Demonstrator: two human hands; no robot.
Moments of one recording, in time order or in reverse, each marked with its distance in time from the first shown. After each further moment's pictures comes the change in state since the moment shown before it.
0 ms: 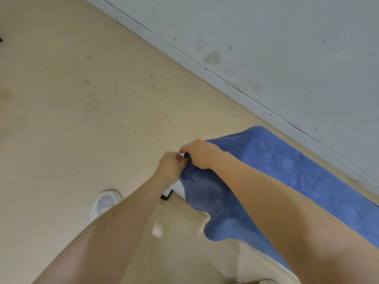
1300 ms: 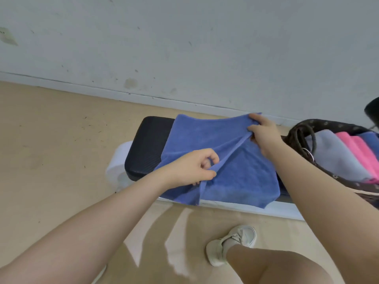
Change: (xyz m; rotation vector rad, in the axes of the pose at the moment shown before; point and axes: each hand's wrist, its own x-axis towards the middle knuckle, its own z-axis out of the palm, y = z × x) left_hand -0.225 0.201 0.134 0.282 -0.760 0.499; right_hand -0.358 0.194 0.068 1.416 1.120 0.645
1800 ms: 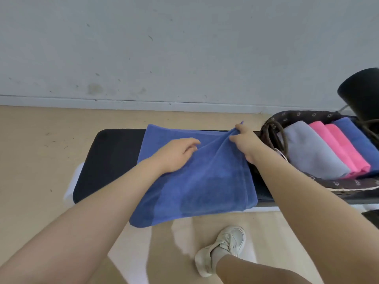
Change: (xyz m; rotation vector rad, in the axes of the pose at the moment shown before) left_hand 0.126 -0.005 0.002 0.445 0.101 0.017; right_hand 0.053 0.047 -0.038 -0.191 -0.065 0.174
